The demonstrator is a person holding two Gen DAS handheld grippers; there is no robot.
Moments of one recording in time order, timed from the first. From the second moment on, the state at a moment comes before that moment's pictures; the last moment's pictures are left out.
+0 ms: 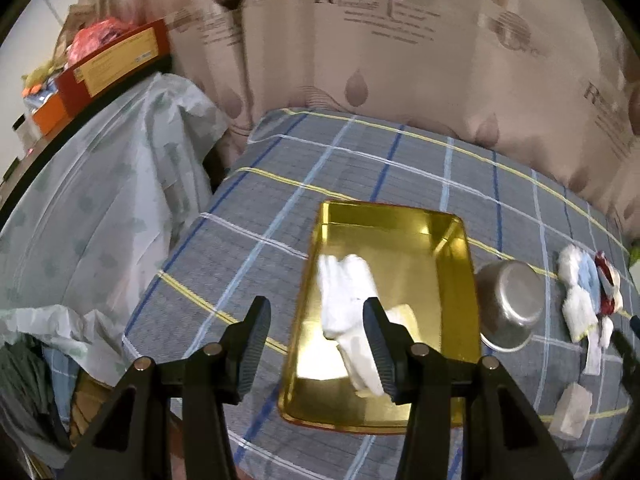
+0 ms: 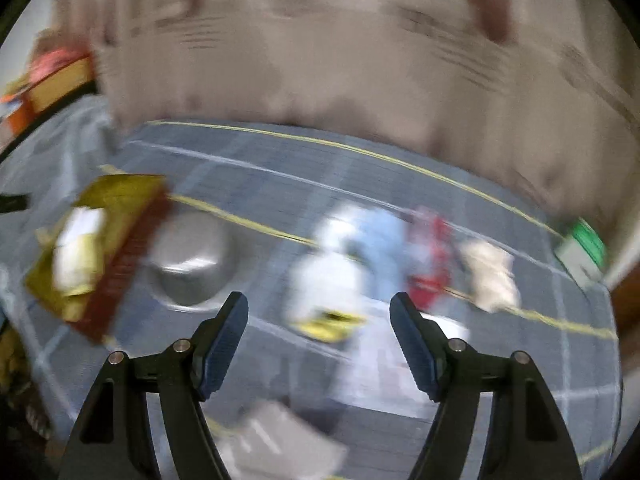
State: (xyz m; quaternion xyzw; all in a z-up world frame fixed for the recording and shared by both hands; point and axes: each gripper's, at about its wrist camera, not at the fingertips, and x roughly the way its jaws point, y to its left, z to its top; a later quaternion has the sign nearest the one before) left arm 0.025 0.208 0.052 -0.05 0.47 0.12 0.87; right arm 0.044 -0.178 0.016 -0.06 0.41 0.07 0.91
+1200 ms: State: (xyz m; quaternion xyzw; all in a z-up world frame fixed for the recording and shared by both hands) left arm 0.009 -0.069 -0.001 0.11 0.54 -0.15 0.82; right arm 0.054 -0.292 -0.059 -0.02 0.44 0.02 0.90
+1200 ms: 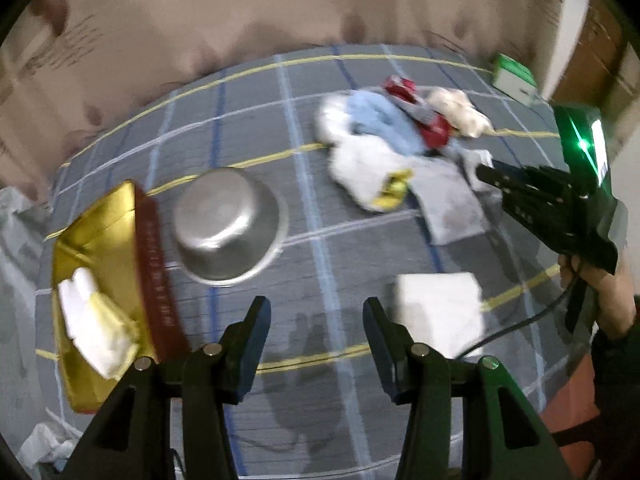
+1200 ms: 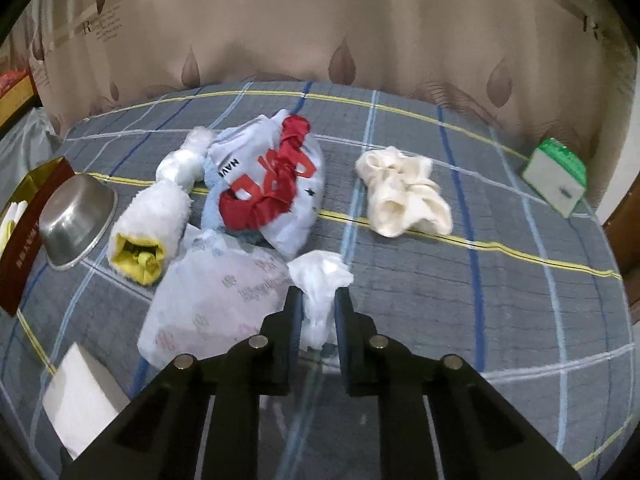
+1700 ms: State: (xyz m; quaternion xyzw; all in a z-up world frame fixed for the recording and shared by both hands) left arm -0.006 -0.136 -0.029 0.13 0.57 -0.23 0.78; right arm 0.013 -0.323 -0.070 -0.01 0.45 0.00 0.89
